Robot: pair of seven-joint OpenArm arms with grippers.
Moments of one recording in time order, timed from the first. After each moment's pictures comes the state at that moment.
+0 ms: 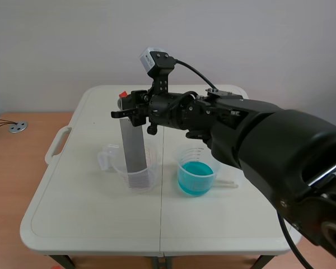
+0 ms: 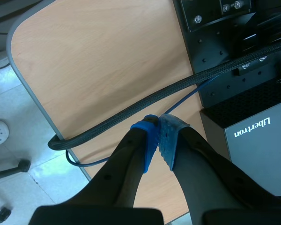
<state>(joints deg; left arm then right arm) 55.7 -22.7 0.1 78.3 -5.4 -22.9 3.2 33.4 -2.4 -31.3 37.4 27.4 34.1 2.4</state>
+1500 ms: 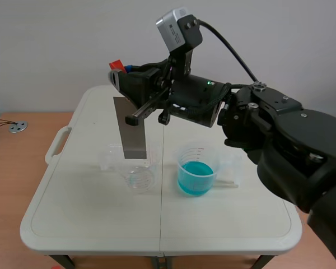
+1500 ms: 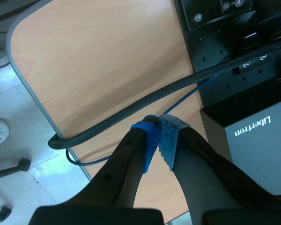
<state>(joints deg) 55.6 -22.8 0.1 78.3 -5.5 -22.9 3.9 16.1 10.0 -26.3 74.7 18.7 44.9 10.6</state>
